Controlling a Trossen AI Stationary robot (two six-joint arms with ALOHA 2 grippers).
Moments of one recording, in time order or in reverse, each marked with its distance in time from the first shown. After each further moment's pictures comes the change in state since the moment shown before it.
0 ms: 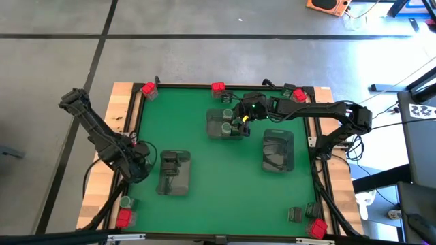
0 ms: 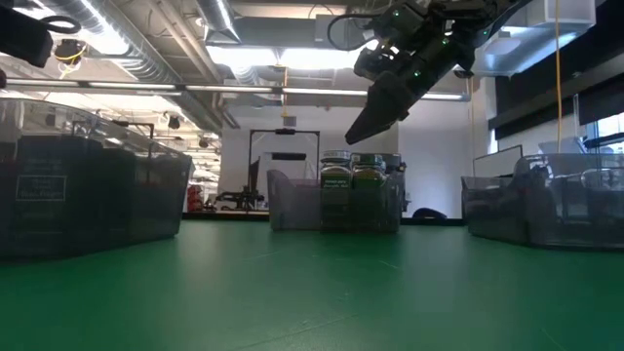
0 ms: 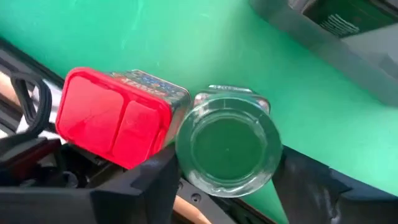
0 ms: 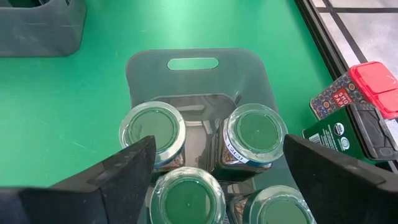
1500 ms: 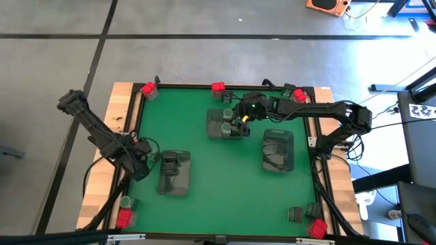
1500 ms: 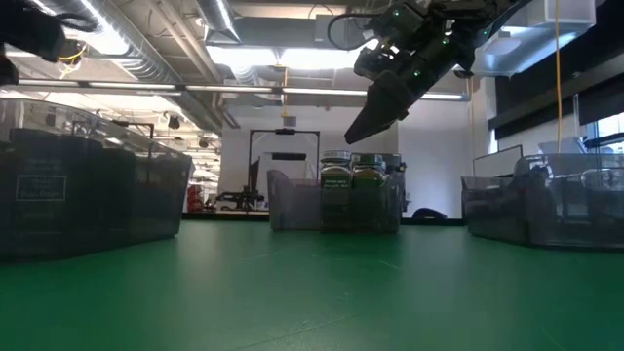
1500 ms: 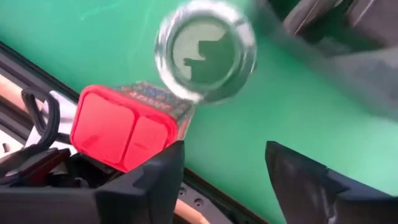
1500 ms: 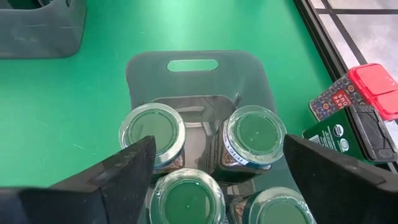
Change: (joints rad) left arm 0.089 -0.011 0.039 -0.024 -0.008 0.075; right arm 0.000 0.000 0.000 0.005 0.000 0.000
